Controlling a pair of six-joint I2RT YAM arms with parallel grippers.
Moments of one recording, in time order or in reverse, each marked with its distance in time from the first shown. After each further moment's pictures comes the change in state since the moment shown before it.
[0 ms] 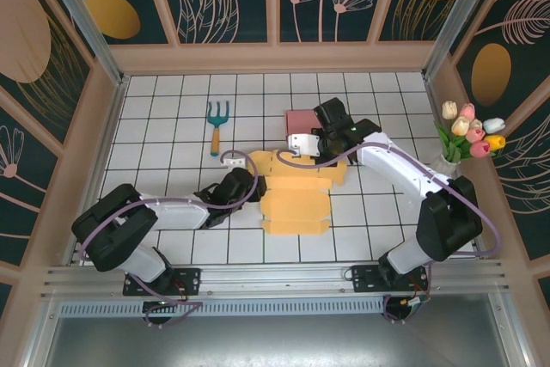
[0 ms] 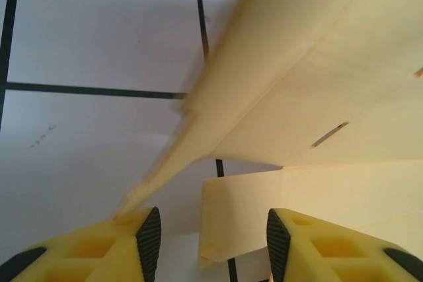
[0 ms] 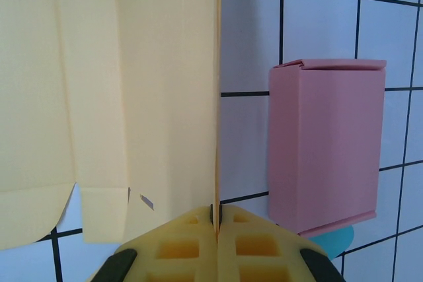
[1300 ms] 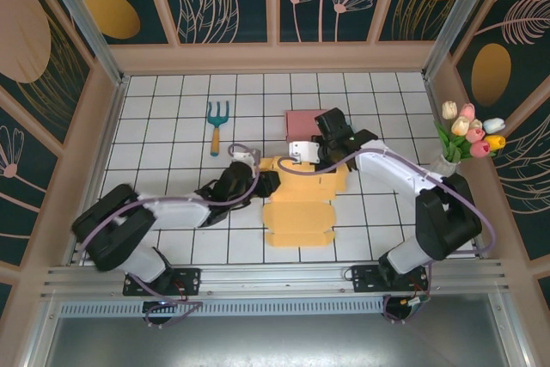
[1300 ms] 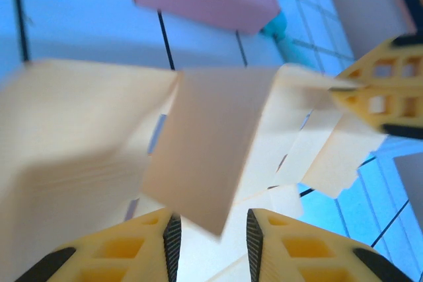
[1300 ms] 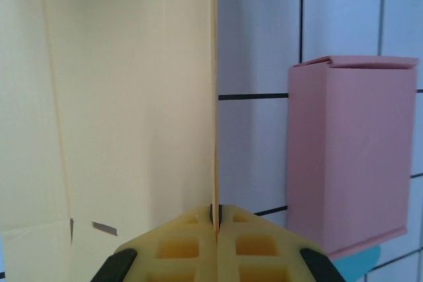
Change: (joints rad) left arm 0.000 -0.063 0.009 0.161 0.240 -0.058; right arm -0.011 -0.013 -0.151 0.175 -0.014 -0.011
